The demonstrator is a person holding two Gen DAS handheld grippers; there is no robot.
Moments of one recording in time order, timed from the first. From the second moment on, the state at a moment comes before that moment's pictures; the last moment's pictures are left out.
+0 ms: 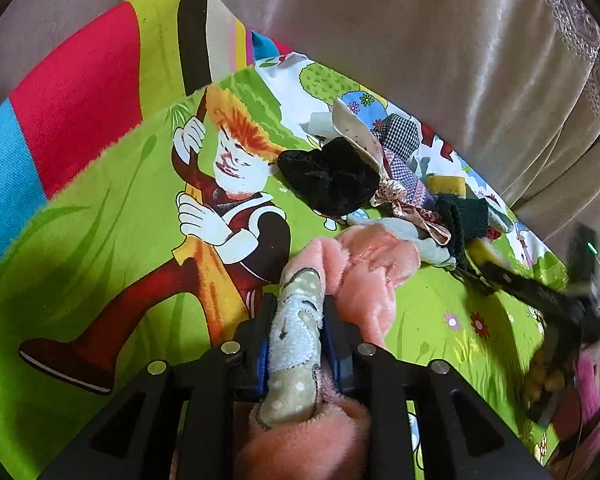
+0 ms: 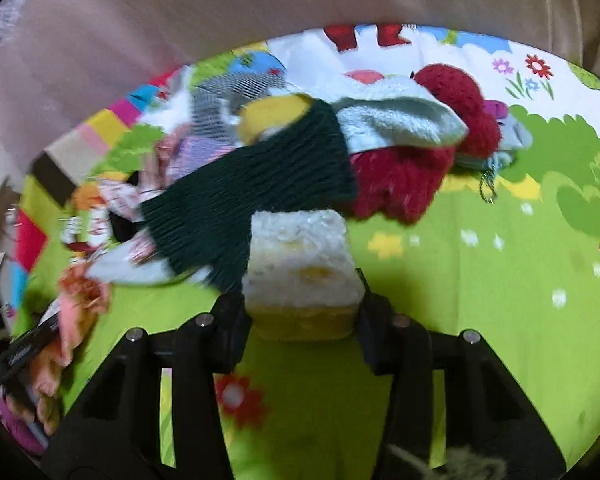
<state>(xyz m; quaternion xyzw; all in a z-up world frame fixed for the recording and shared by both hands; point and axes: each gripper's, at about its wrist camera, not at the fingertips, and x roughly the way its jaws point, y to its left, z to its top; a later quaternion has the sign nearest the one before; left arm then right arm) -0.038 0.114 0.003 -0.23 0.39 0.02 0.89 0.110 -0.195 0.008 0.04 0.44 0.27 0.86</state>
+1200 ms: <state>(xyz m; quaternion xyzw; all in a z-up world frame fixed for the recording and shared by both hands) -0.130 0.033 0.029 -0.15 0.41 -0.04 0.90 -0.023 -0.257 0.013 -0.01 0.40 0.19 0.90</state>
